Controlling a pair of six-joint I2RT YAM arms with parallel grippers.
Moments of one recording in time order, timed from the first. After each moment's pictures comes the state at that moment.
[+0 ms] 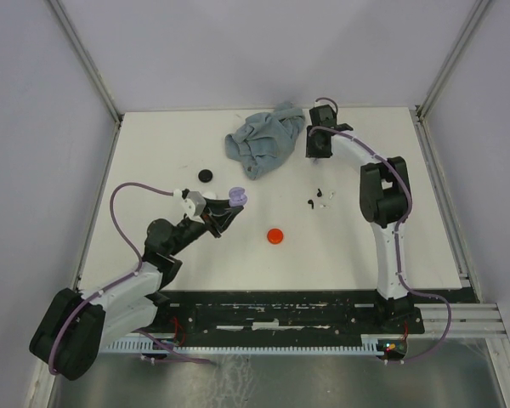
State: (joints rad) left arm -0.48 0.99 0.21 1.01 0.45 -0.16; right arm 0.29 2.31 1.89 -0.49 0.16 0.27
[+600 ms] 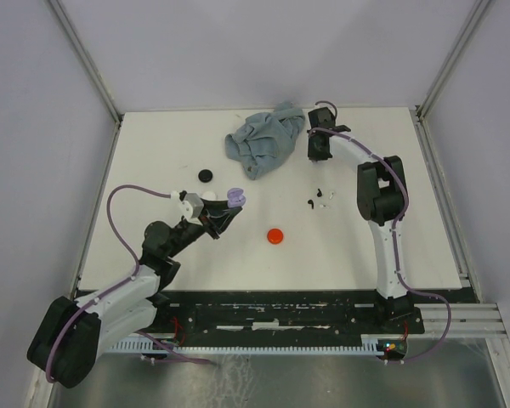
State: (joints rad) left arm -0.48 0.93 0.21 0.97 0.45 -0.16; right arm 0.29 2.36 1.92 -0.51 0.20 0.29
